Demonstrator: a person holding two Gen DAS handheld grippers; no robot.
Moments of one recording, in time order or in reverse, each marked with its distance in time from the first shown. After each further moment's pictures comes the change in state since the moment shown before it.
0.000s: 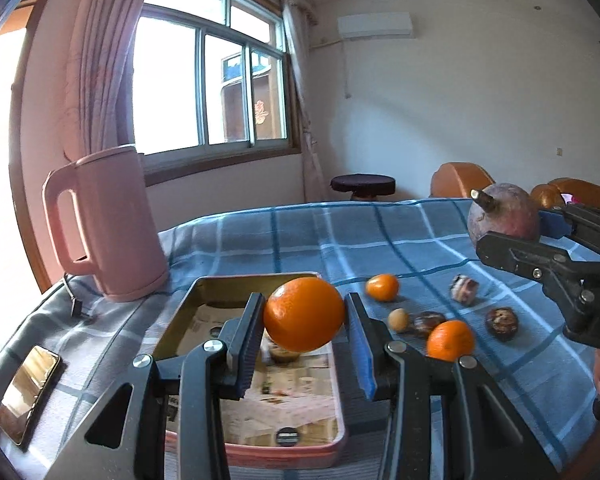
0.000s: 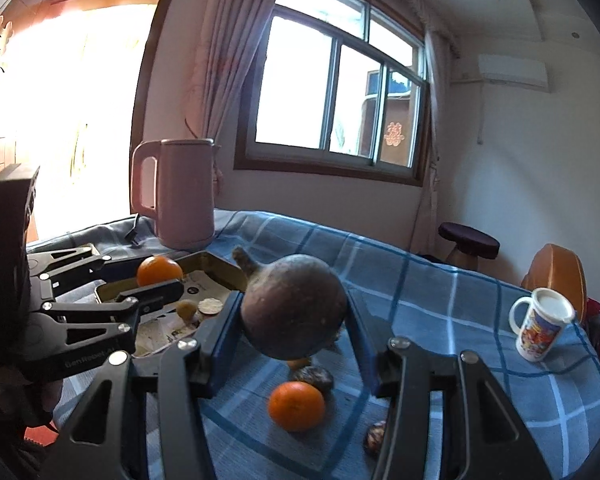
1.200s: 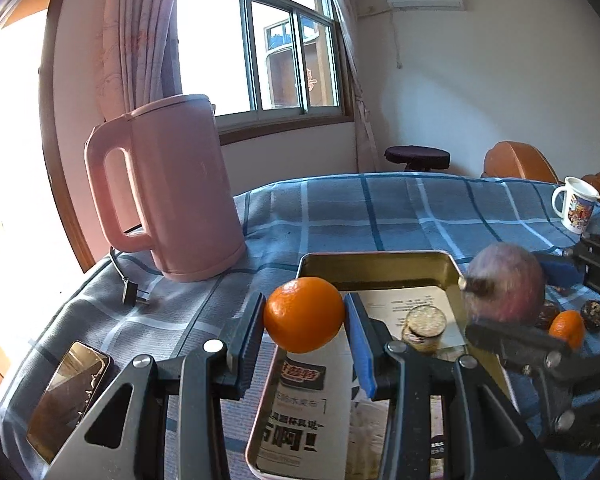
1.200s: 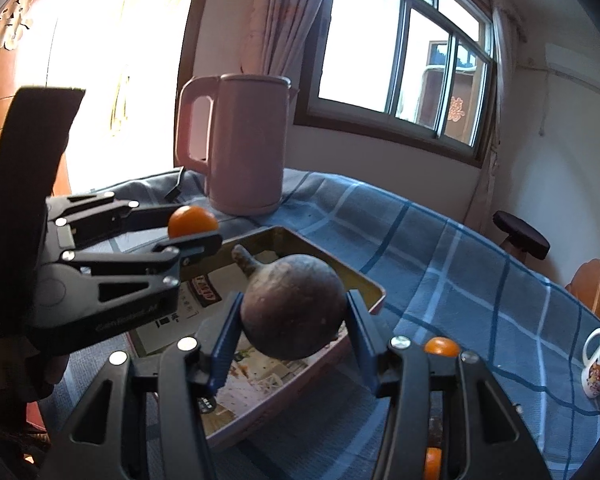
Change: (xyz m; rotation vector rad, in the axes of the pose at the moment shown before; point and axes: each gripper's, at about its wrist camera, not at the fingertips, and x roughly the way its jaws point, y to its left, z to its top) left arm 0.047 0.086 -0.004 -0.031 0.124 0.171; right arm 0.101 0.081 0.008 -0.103 0.159 0.166
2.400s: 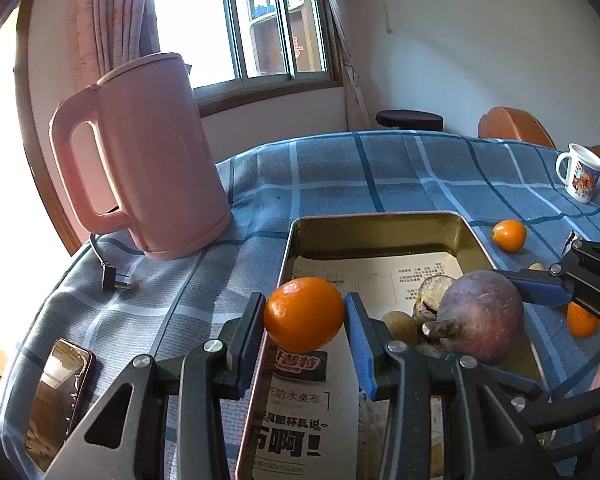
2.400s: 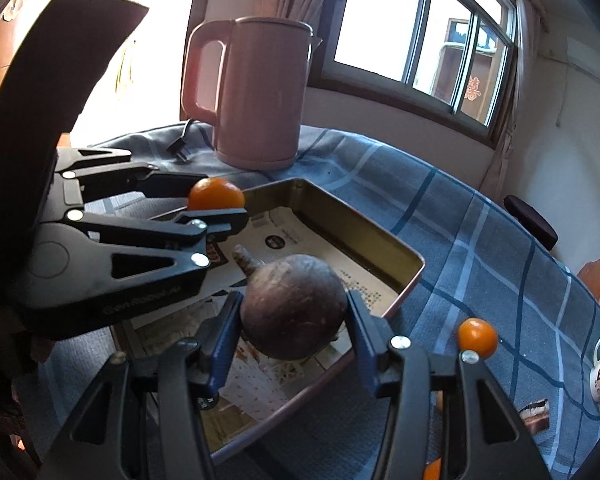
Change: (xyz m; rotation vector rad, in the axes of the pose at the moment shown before) left arm 0.033 -0.004 -0.004 0.050 0.133 -0.029; right arm 0.043 0.015 -0.010 -0.046 0.133 0.015
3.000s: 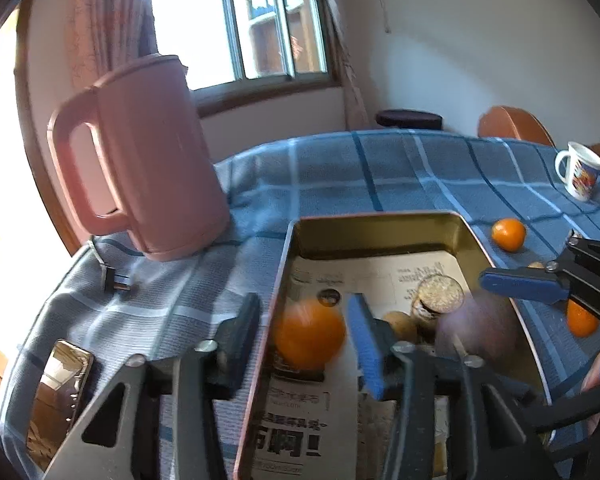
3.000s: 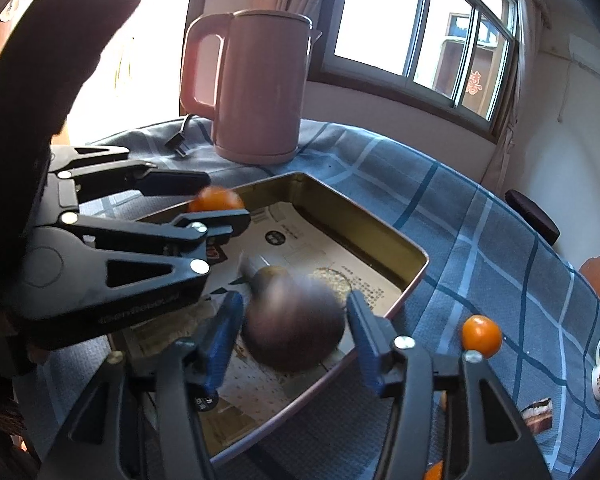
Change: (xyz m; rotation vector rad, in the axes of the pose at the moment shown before) left arm -0.005 0.001 0.000 -0.008 -0.022 0.013; right arm 0.002 0.000 0.001 0.014 0.013 0.007
